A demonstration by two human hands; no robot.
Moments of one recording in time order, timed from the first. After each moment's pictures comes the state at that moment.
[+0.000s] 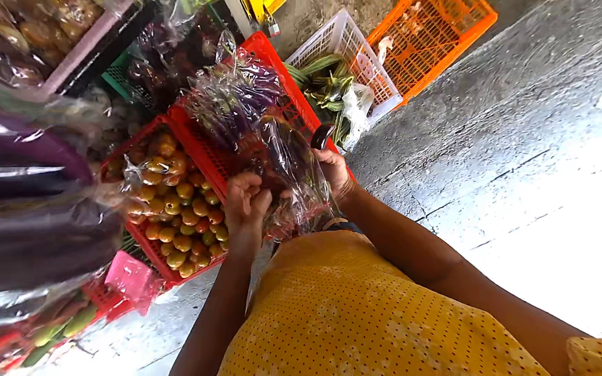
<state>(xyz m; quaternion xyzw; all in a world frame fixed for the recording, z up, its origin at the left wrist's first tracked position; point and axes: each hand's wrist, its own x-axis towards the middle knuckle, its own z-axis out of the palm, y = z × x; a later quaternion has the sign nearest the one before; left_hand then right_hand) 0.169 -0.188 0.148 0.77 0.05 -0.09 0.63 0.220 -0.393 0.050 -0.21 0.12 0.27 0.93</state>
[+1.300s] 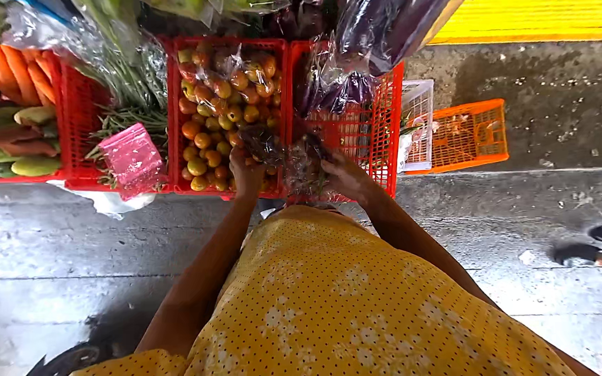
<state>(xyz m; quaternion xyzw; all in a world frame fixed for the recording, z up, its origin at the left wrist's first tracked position) 0.077 -0.068 0.053 0.69 0.43 0.04 0.58 0.191 -0.305 0.089 -0.57 0.07 0.53 0.63</state>
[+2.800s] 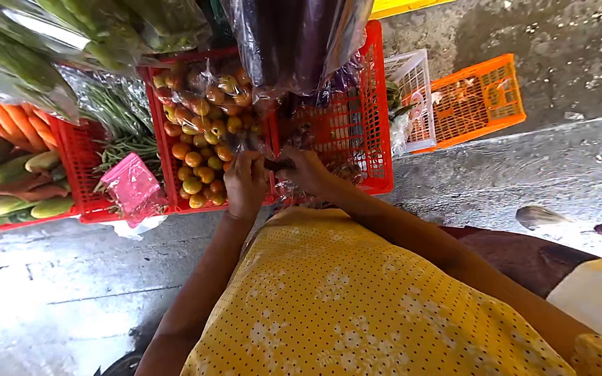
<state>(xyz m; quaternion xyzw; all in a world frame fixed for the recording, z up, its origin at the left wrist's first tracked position) 0.098 -0.096 0.138 0.92 0.11 0.18 0.33 0.189 -0.248 0.121 -0.78 -0.25 0.35 0.45</state>
